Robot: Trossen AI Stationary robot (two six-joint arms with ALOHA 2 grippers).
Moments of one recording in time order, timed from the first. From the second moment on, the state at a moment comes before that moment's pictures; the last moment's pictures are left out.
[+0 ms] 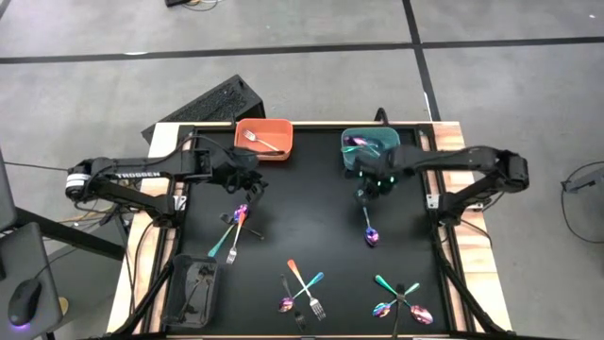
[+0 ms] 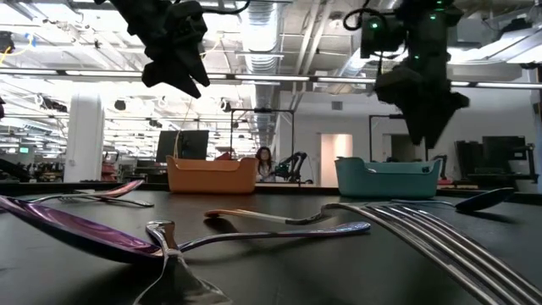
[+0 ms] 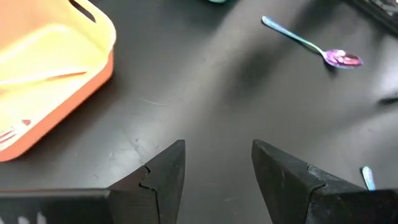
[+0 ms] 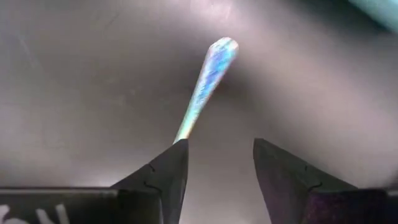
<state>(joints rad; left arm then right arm) 0.18 1.18 0.96 -0.61 -0.10 -0.47 -0.22 1.40 1.00 -1.05 0.00 0.80</state>
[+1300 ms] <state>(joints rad) 0.10 1.18 0.96 -0.61 -0.19 -0.50 -0.12 1.55 0.92 -0.84 0.00 0.62</state>
